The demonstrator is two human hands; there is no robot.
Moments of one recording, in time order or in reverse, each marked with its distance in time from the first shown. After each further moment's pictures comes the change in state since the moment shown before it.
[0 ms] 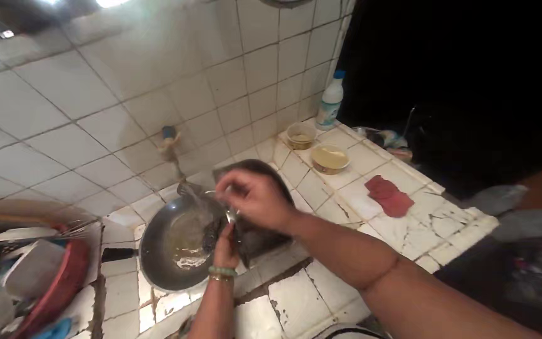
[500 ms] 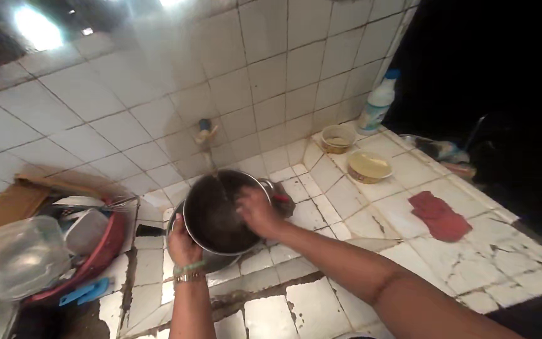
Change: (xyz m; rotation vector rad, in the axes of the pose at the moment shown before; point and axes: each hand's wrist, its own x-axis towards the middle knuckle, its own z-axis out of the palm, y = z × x) left_hand -0.005 0.102 -0.069 -0.202 0.297 0.597; right_hand -0.006 0.107 0.077 -0.338 -0.416 0.264
